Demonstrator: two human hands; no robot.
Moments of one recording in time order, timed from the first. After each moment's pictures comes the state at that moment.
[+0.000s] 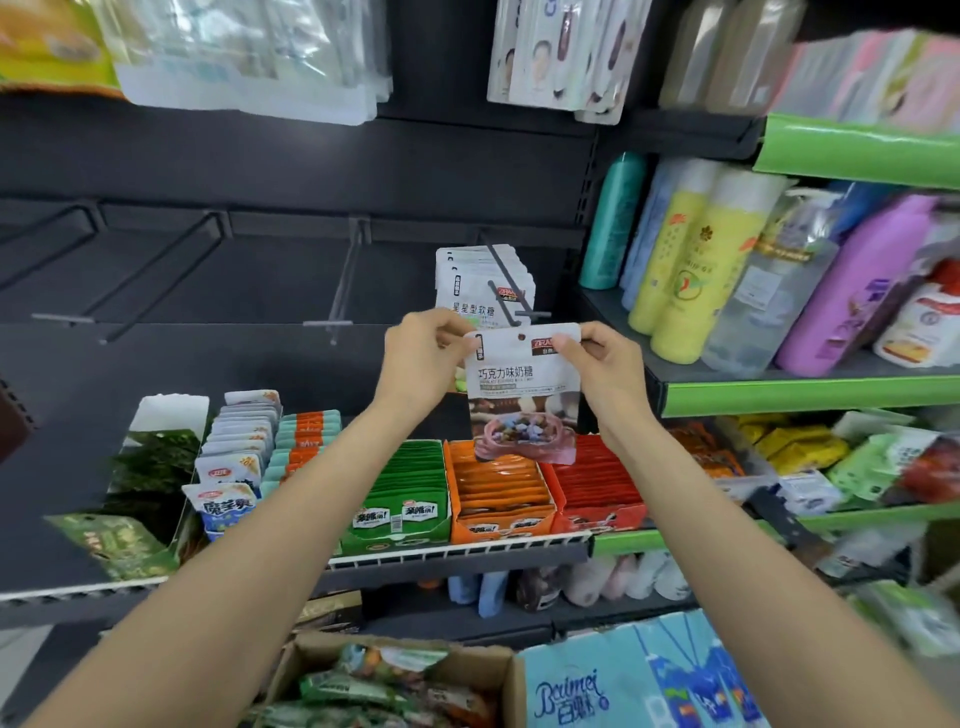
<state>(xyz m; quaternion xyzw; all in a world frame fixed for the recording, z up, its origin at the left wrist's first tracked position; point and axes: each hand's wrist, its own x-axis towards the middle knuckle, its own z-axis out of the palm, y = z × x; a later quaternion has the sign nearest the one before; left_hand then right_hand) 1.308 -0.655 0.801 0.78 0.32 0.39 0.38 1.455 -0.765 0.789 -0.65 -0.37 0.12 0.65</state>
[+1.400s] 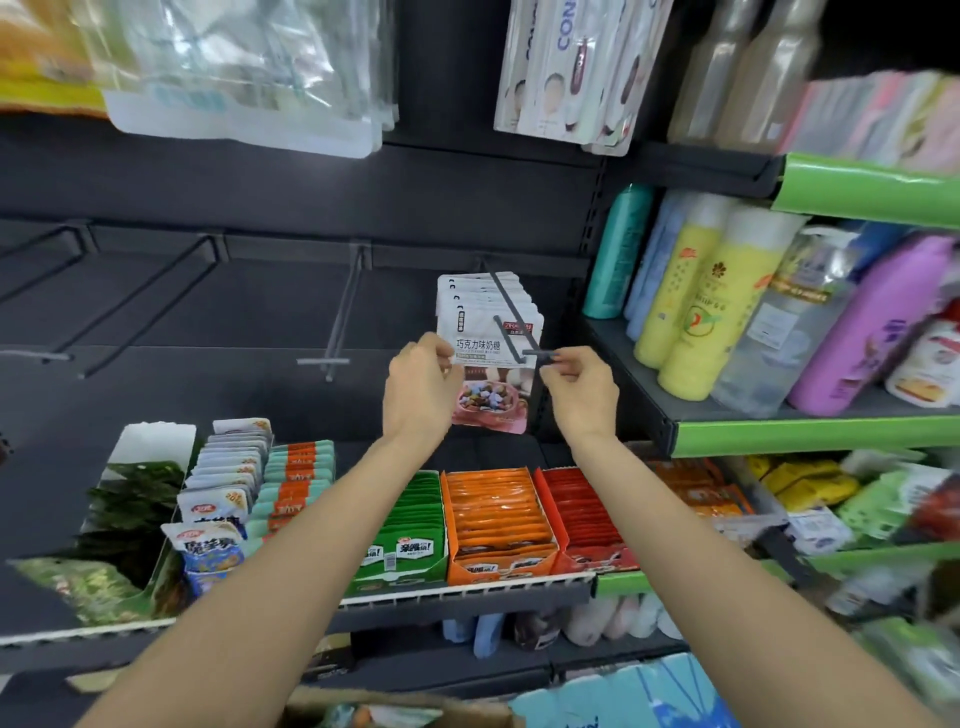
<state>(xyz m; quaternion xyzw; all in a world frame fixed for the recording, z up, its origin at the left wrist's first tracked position) 1.336 -0.622 0.778 0.78 0.41 0.40 0.27 1.462 -0.717 0.780 -0.77 -0.31 0.03 0.55</state>
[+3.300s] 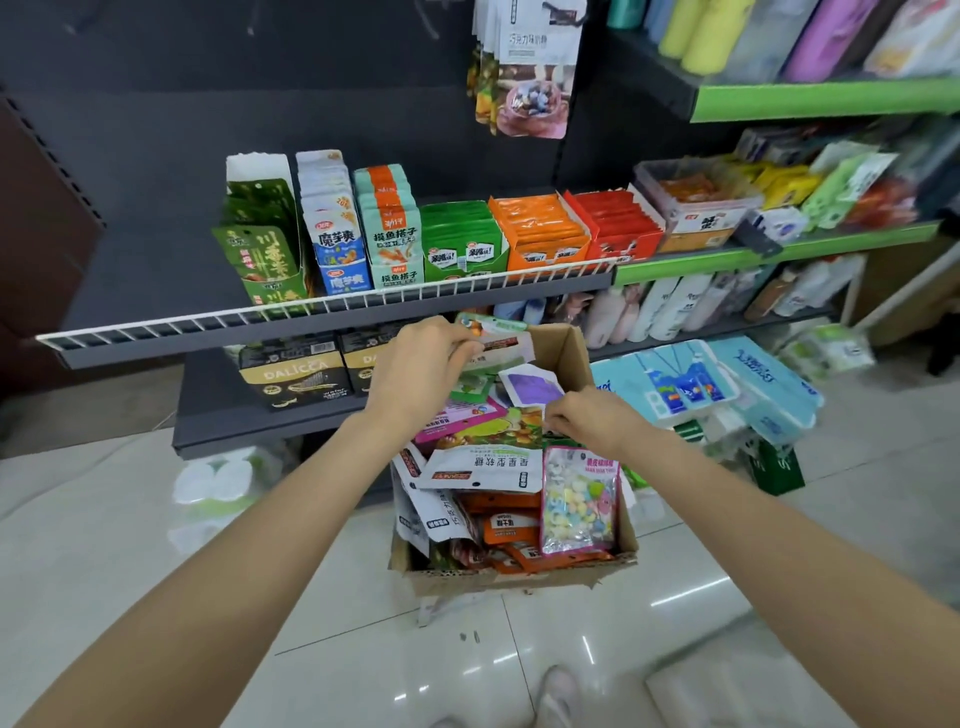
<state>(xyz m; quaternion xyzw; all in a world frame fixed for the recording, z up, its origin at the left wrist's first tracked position) 1.030 -0.802 0.656 0.92 0.26 0.21 0.22 1.190 -0.948 0.608 -0.82 -0.55 0.16 -0.02</state>
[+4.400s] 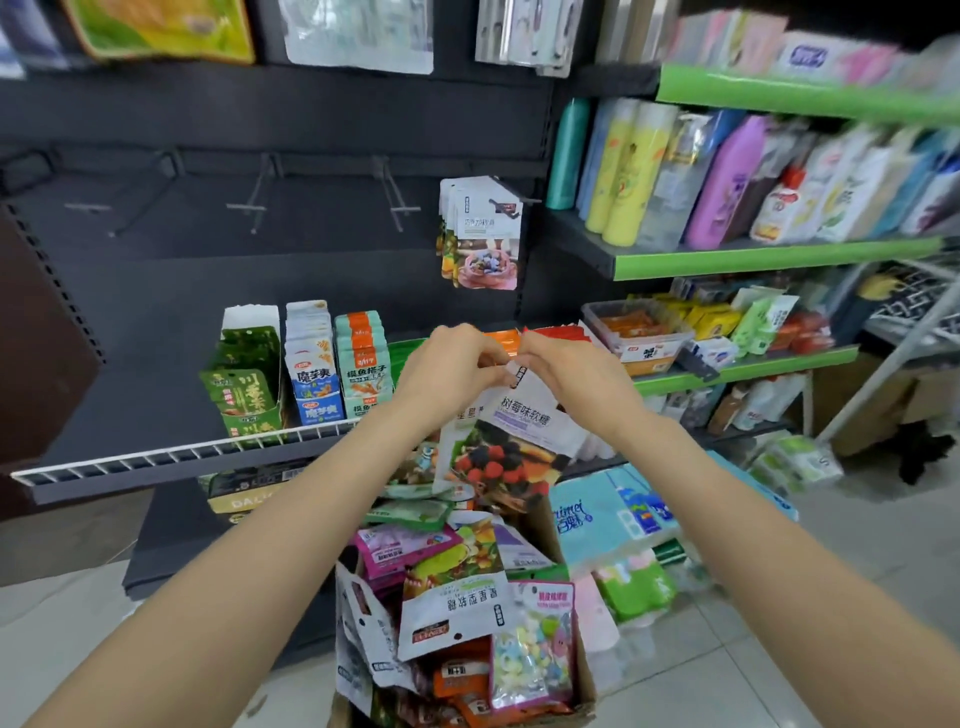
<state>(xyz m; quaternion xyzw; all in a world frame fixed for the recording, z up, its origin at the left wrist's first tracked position) 1.117 -0.809 0.780 0.93 0.21 0.19 0.24 1.232 -0.927 0.780 -0.80 -0.57 -0.11 0.14</state>
